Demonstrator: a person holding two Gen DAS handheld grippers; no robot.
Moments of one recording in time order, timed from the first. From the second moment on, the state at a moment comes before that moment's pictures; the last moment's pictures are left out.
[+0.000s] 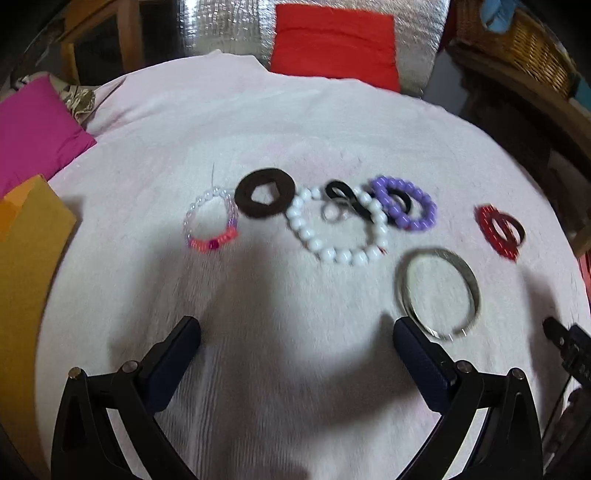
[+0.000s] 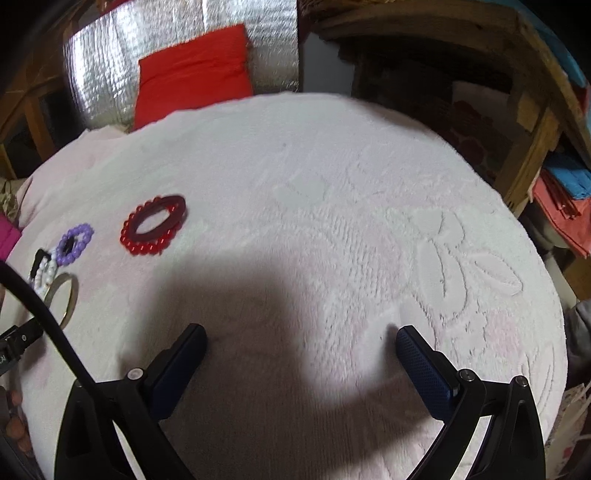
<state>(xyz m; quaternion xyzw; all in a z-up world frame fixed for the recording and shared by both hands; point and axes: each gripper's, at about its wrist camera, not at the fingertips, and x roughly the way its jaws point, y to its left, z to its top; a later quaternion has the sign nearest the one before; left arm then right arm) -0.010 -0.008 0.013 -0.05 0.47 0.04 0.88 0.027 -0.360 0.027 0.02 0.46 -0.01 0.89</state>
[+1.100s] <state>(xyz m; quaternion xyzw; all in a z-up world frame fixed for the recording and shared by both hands) -0.128 0.059 0.141 0.02 0.25 0.19 0.95 -0.044 -0.269 0.119 0.12 0.36 0.12 0.92</state>
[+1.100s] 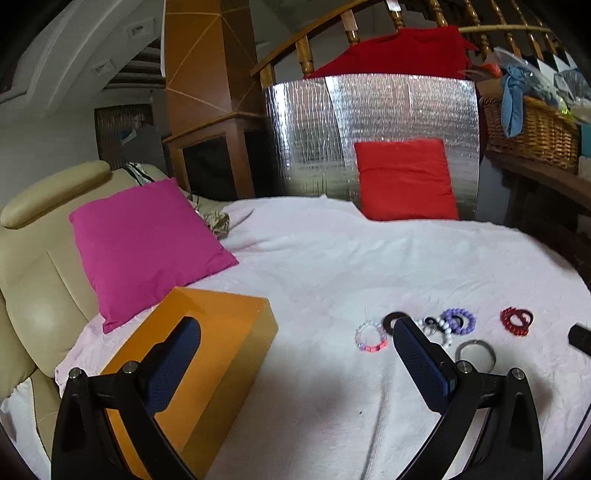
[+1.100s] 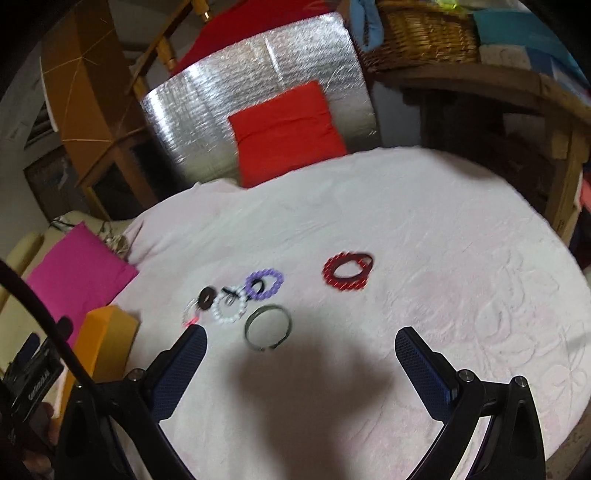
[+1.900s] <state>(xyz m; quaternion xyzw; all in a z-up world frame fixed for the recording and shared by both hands) -0.115 0.043 0.133 0.02 0.26 0.16 0.95 -0.033 -0.253 0.100 0.08 0.40 0.15 0.90</state>
